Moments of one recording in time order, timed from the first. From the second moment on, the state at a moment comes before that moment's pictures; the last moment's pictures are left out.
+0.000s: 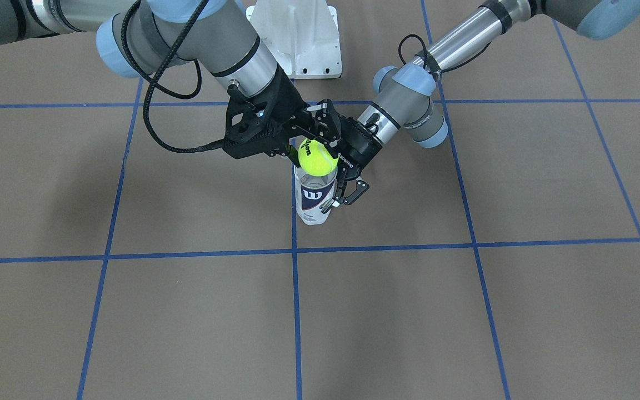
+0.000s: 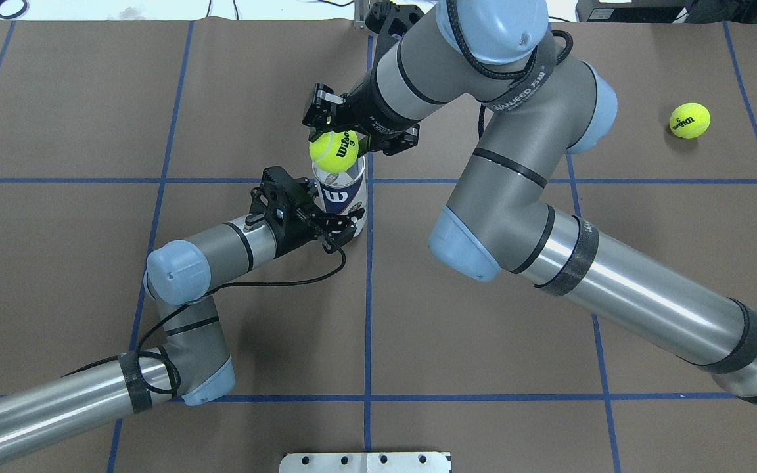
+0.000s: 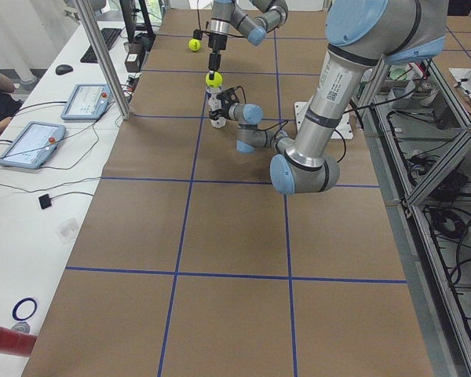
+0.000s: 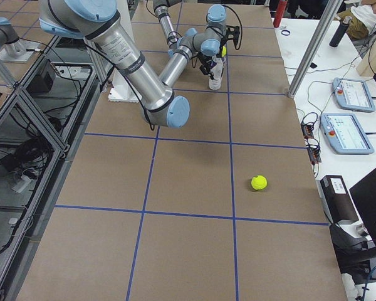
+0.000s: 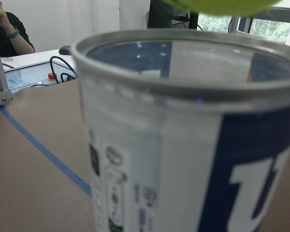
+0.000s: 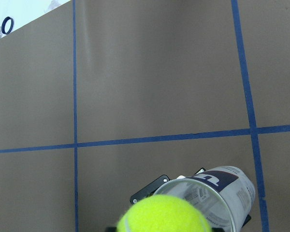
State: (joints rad) left arm -0.44 -2.17 -1.25 -3.01 -1.39 -0.51; right arm 0.70 -0.73 1.62 -1.21 2.06 1.43
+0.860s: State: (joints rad) left arm -0.44 -2.17 -1.25 -3.01 -1.39 -0.50; right arm 0.71 -0.72 1.63 -1.21 2.06 1.43
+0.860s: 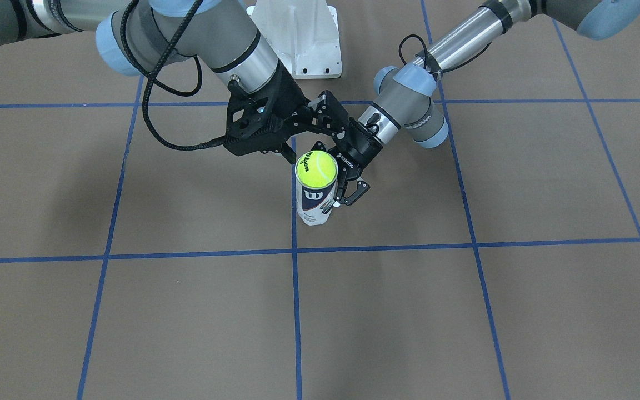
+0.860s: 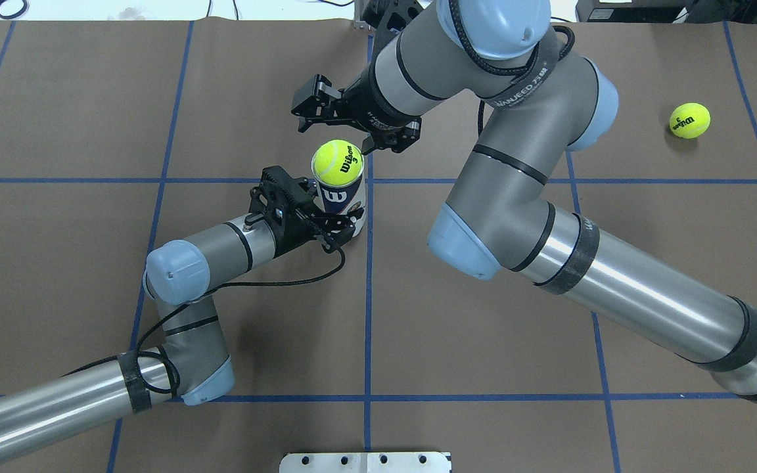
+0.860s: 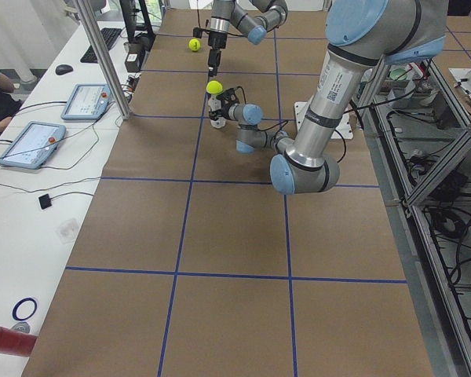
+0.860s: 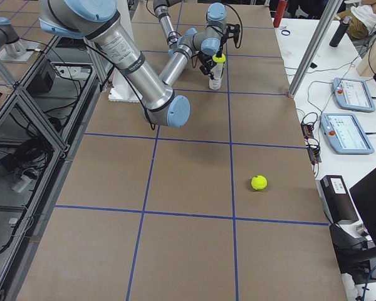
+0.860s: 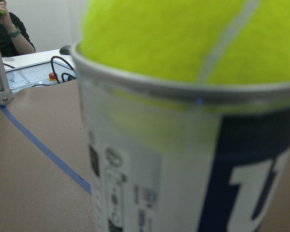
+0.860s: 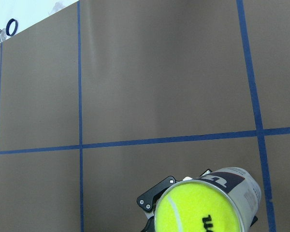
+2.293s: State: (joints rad) left arm -0.44 -2.17 -1.25 -3.01 -1.39 -0.50; right arm 0.65 -0.71 1.57 -1.21 2.02 1.44
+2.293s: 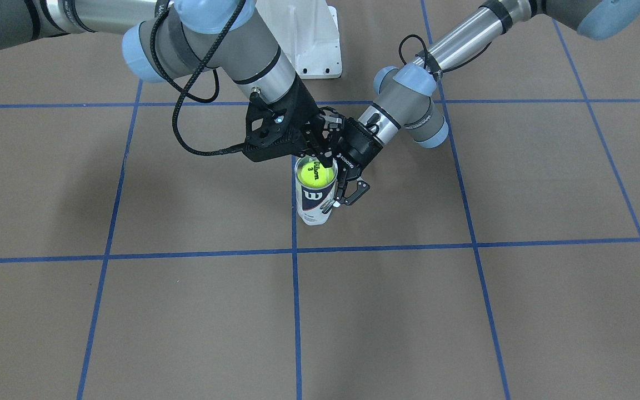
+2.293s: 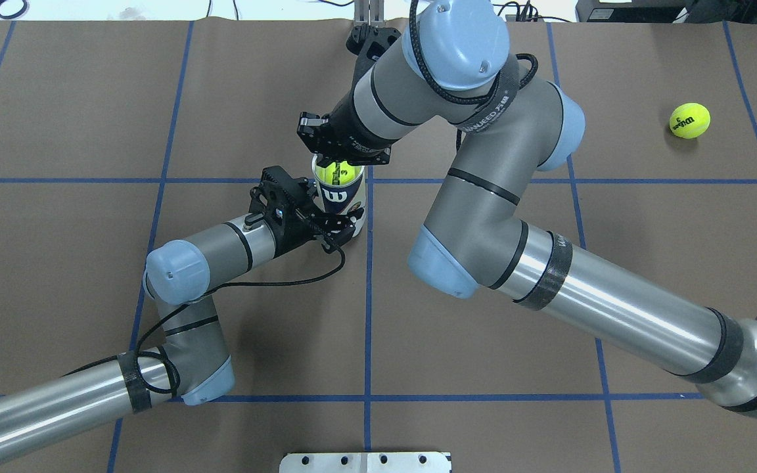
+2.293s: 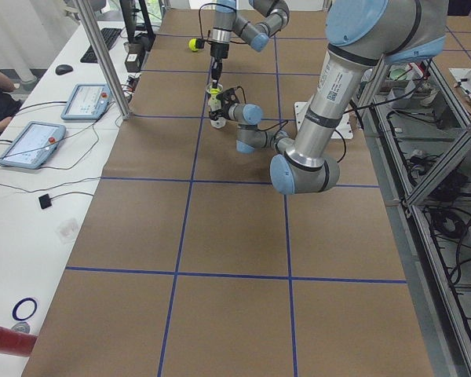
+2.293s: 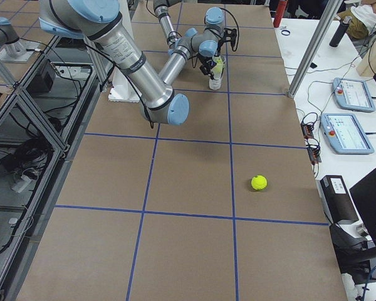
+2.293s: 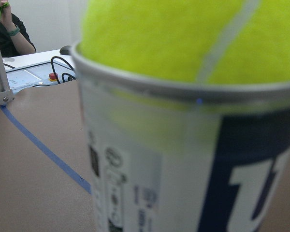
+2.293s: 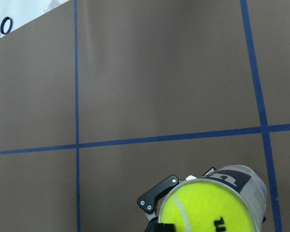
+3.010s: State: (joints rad) left arm -0.44 -2.17 -1.25 -3.01 -1.39 -0.51; right arm 0.68 -0.71 1.60 -1.21 2.03 1.44
